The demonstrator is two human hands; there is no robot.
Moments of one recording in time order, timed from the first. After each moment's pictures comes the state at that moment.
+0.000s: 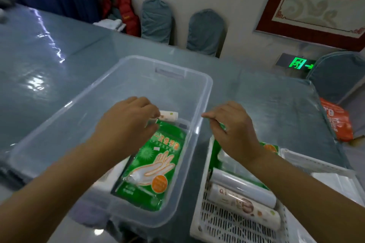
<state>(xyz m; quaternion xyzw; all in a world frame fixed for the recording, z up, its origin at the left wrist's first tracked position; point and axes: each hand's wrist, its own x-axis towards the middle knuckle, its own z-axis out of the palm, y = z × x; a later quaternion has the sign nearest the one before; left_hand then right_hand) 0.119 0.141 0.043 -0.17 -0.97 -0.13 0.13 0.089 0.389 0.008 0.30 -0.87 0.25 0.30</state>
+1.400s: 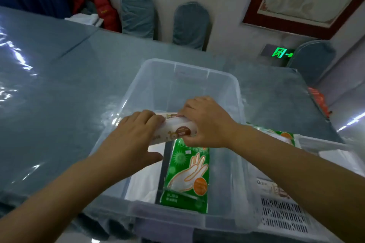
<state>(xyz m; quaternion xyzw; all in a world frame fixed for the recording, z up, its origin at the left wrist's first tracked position) 0.089 -0.005 0.013 -0.28 -0.95 -0.11 0.04 0.053 0.208 0.021 0.32 -0.94 0.01 0.09</state>
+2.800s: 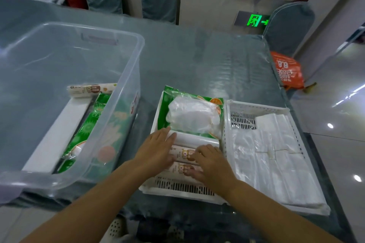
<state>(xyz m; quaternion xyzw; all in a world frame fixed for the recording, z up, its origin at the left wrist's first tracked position) 0.163 0.340 -0.149 -0.26 -0.95 -0.10 -0.13 0.235 0.533 -0.151 0.18 -0.97 0.14 0.05</state>
